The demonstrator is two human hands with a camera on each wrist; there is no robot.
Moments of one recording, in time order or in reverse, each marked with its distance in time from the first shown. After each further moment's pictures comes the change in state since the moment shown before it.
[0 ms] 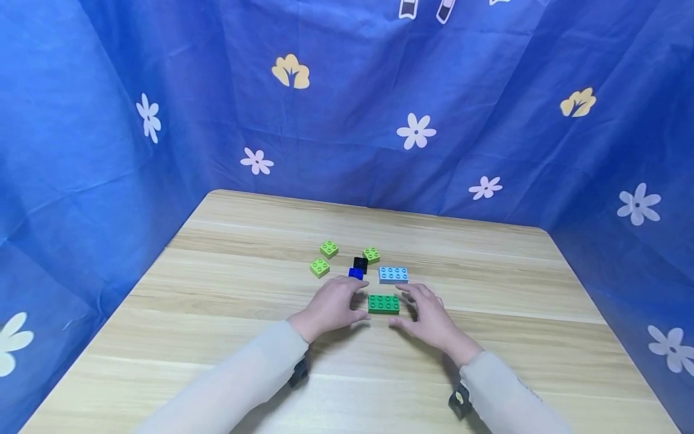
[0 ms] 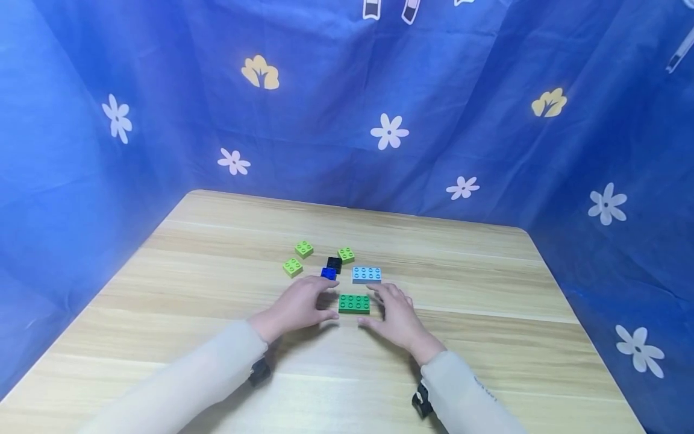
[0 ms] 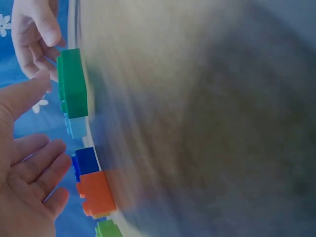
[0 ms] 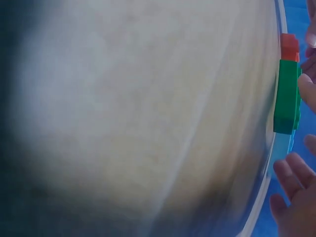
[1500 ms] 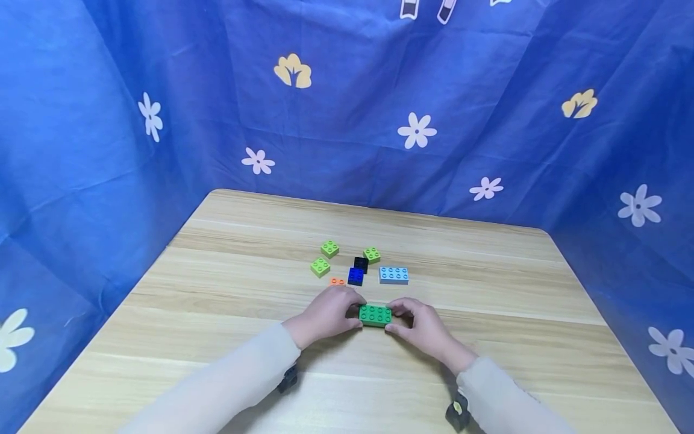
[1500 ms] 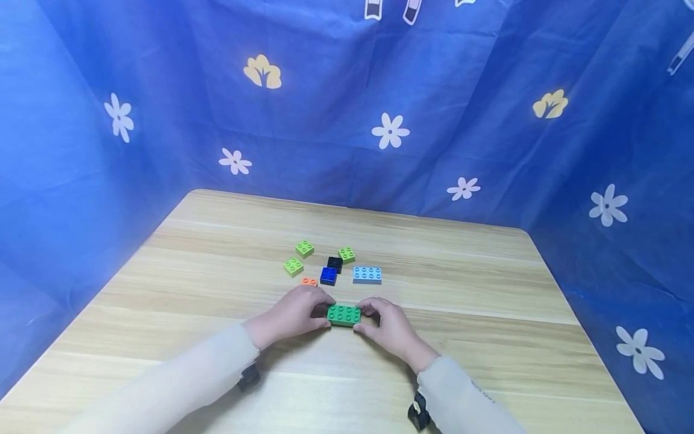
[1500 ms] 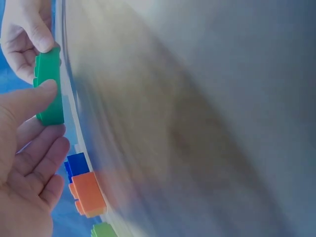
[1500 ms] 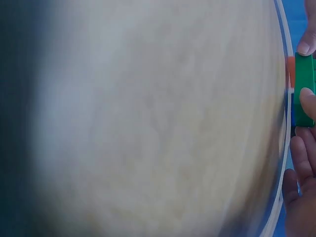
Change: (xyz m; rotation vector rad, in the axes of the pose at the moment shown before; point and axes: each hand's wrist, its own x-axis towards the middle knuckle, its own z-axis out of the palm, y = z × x) left_hand -0.013 -0.006 0.002 0.014 -0.028 0.128; right_hand -0.007 -0.009 0.016 0.215 0.015 -0.030
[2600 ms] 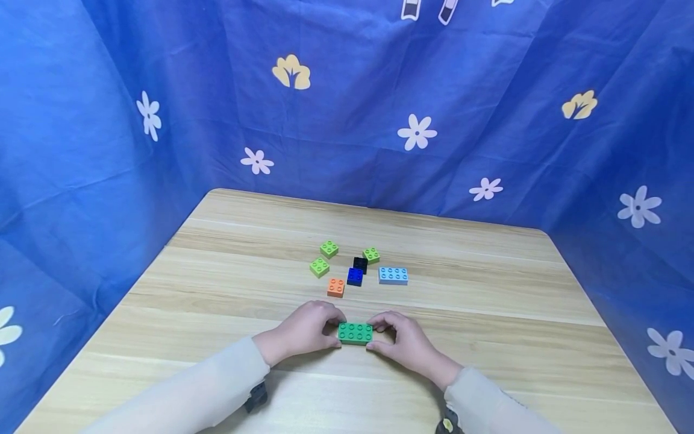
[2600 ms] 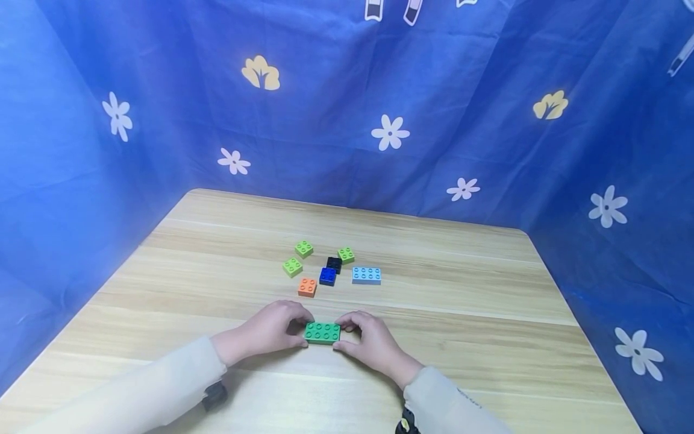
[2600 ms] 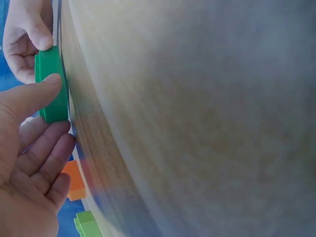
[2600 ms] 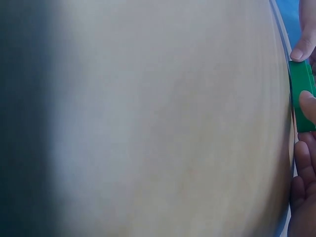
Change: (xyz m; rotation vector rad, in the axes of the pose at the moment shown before) left_hand -0.041 -0.009 -0.010 -0.074 -0.036 -0.003; right_hand -0.009 -0.021 0.024 0.068 -0.069 -0.078
